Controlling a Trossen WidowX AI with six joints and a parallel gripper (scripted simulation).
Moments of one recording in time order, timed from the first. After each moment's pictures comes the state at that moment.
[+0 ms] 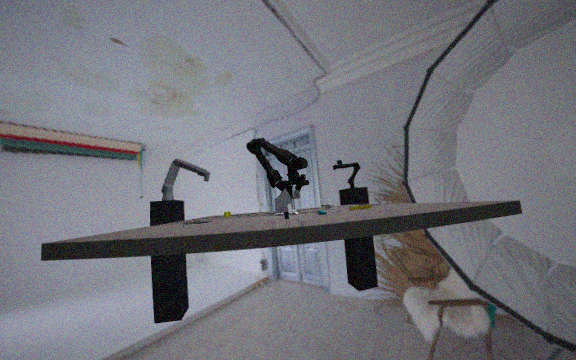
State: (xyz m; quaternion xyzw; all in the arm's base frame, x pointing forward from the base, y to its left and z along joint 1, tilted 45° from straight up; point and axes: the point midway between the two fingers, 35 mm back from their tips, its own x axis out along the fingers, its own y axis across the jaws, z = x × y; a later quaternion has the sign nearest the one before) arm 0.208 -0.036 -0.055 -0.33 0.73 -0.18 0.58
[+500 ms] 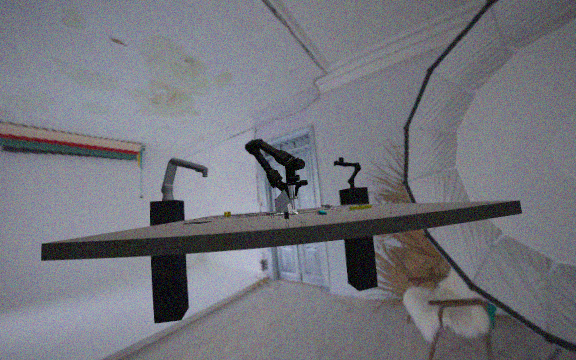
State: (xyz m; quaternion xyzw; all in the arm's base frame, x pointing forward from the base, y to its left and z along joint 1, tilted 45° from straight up) arm 0.198 -0.044 -0.047 -0.21 0.68 -0.32 0.63
